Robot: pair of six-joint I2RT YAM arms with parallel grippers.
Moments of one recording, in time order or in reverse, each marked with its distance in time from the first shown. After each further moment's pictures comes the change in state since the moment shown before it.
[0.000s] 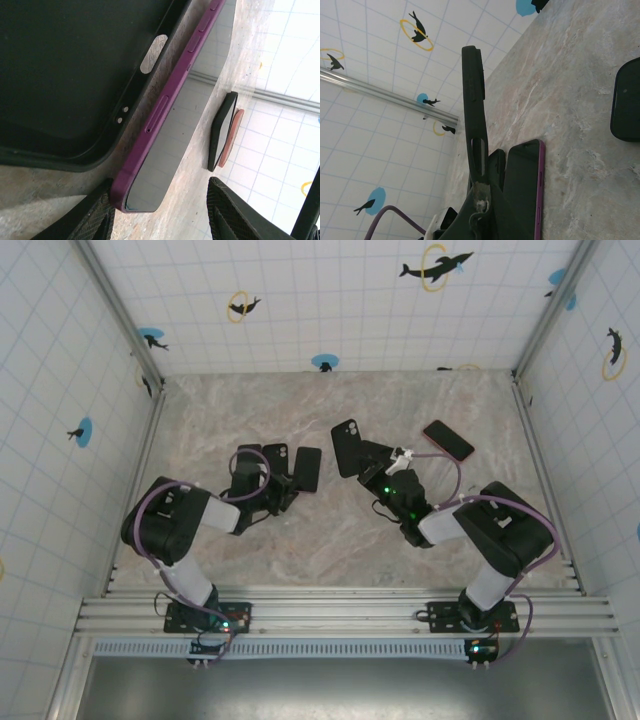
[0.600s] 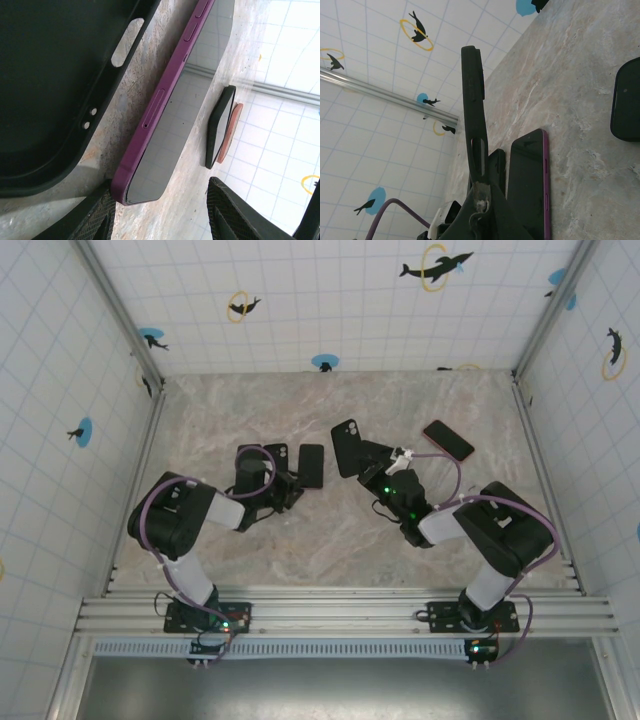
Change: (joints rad) left arm -0.026 0.054 0.051 0.019 0.008 -0.005; right arm -0.001 0.000 0.000 0.000 -0.001 0.000
